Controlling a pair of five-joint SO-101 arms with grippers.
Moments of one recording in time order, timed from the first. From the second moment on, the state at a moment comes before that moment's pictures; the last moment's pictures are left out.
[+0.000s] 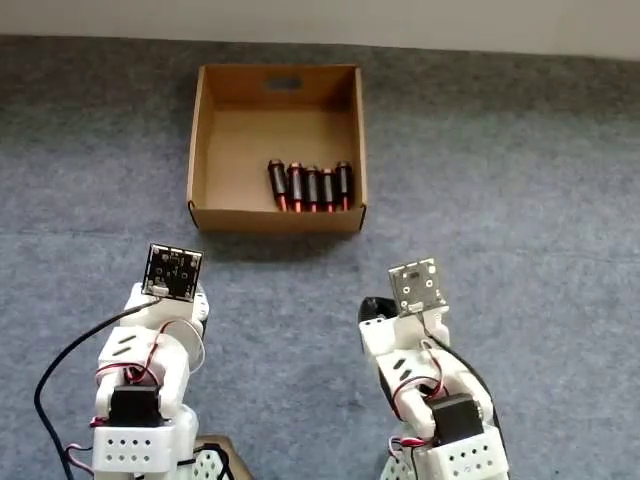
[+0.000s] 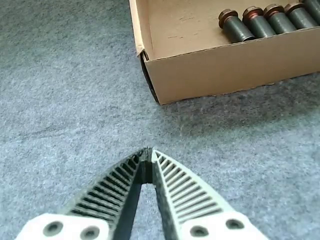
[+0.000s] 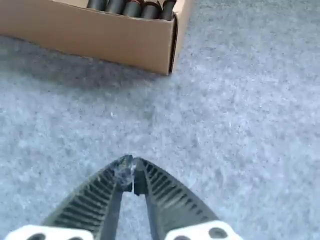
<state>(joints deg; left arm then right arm) -6.2 -102.5 96.4 50.2 -10.9 -18.1 -104.5 95.5 54.2 1.7</state>
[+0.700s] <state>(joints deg) -4.9 -102.5 96.4 52.2 -10.9 -25.0 -104.6 95.6 63.0 1.7</state>
